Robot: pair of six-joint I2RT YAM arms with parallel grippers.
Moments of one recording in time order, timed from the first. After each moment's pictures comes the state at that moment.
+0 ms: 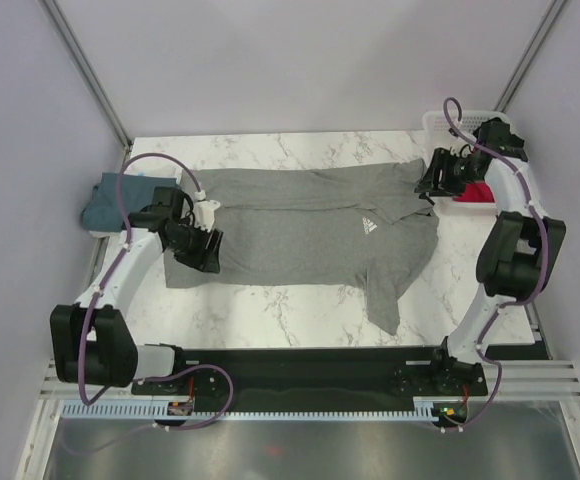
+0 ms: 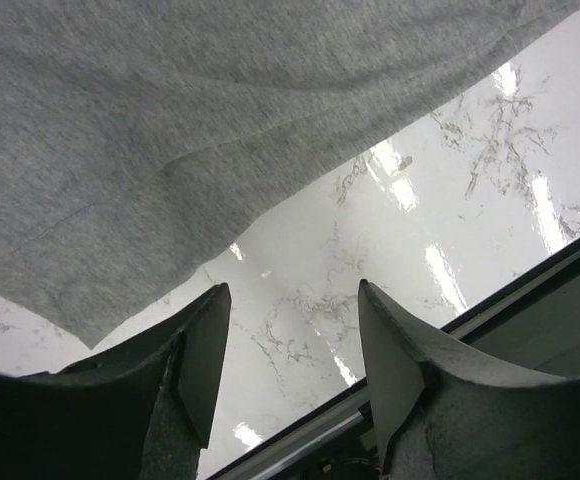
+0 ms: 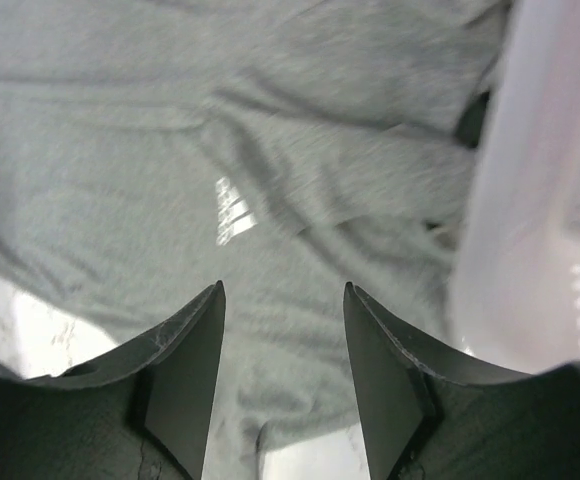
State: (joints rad) left arm -0.08 1.34 0.99 -0.87 0.37 0.34; right arm -0.23 1.96 1.67 -0.79 -0.58 -0.02
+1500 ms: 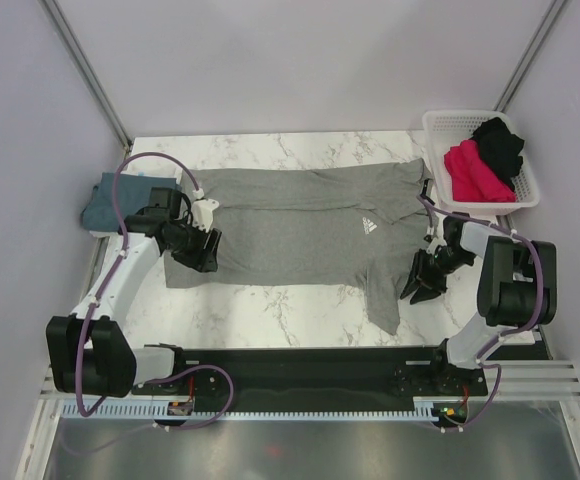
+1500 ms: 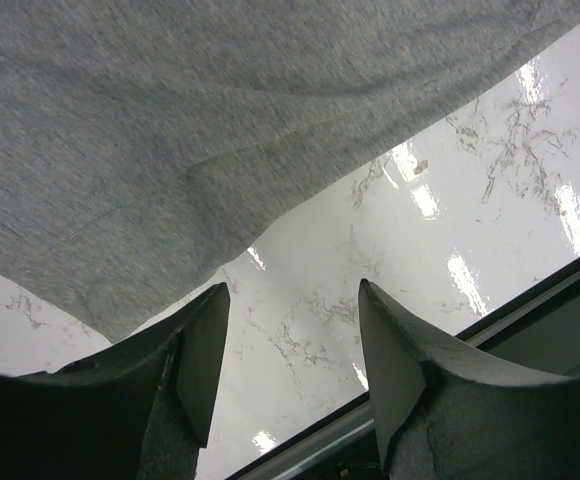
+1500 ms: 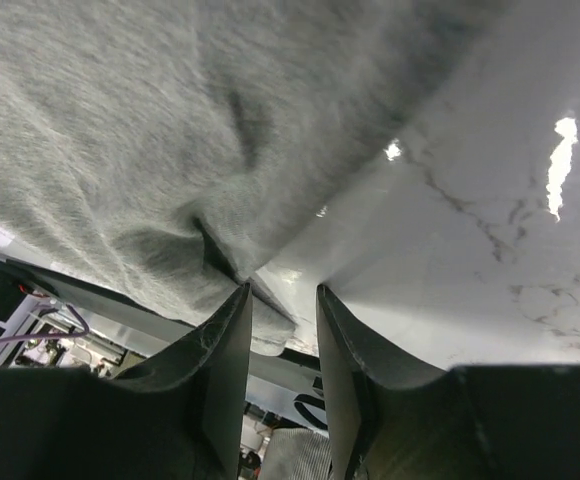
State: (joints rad) left arm -0.08 1.27 0.99 -0.87 0.34 0.37; right arm -0.17 1.68 0.86 -0.87 -0.43 0.16
